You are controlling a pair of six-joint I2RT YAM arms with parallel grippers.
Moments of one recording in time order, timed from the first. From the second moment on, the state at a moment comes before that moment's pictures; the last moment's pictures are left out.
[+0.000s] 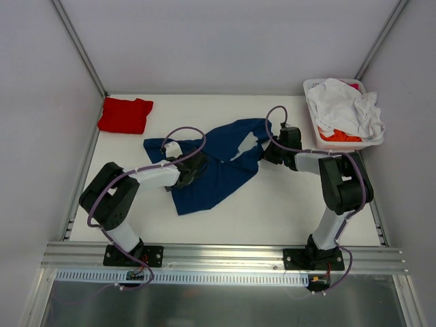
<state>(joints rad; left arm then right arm) -0.67 1.66 0.88 -0.48 -0.63 -1.06 0.26 1.81 0.90 0.14 -0.17 0.59</state>
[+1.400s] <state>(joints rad) -0.68 1.66 0.87 -0.47 -0.65 -1.06 0.18 0.70 0.74 -0.49 0.32 0.53</state>
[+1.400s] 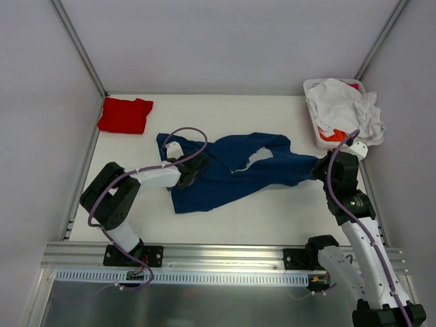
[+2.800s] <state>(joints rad) -0.68 1.62 0.84 -0.47 -0.62 -1.01 0.62 1.62 1.02 -0.35 0.38 0.50</state>
